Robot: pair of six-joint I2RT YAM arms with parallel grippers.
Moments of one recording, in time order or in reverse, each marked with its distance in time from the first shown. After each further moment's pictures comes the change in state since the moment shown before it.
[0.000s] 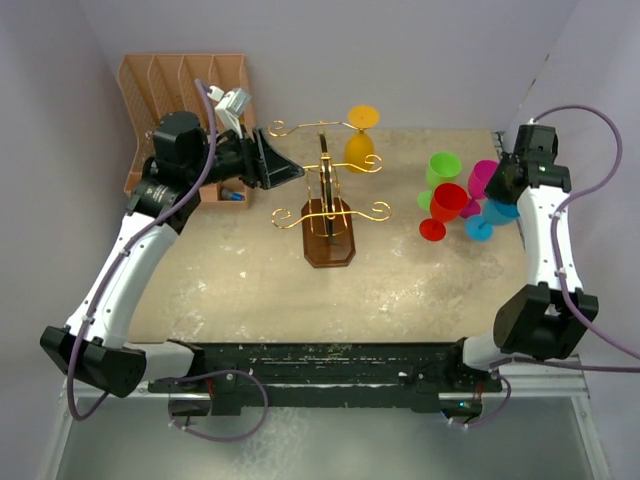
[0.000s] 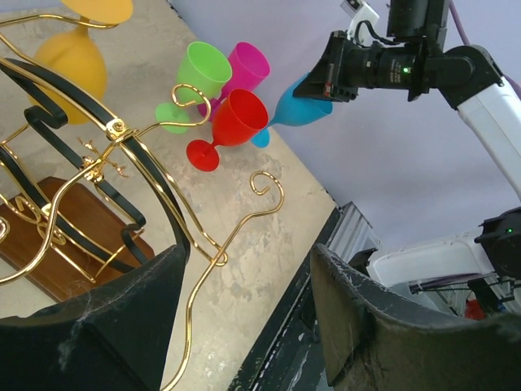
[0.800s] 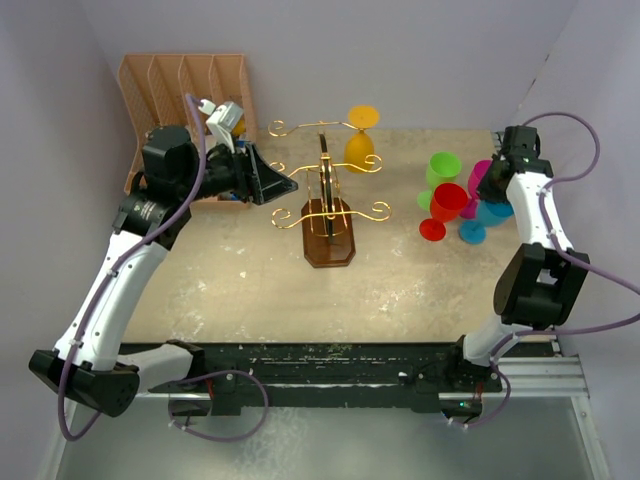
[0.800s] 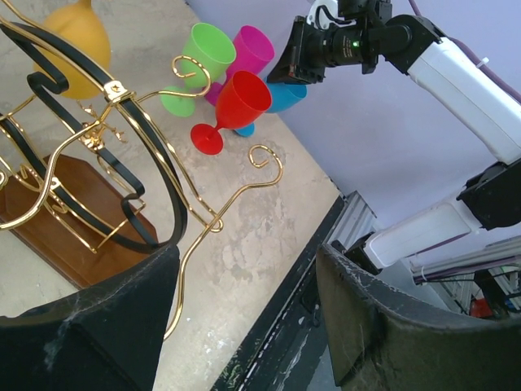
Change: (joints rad) left arm 0.000 -0.105 -0.053 -0.077 -0.023 0.032; right arm 0.000 0.206 -0.004 0.123 0.032 0.038
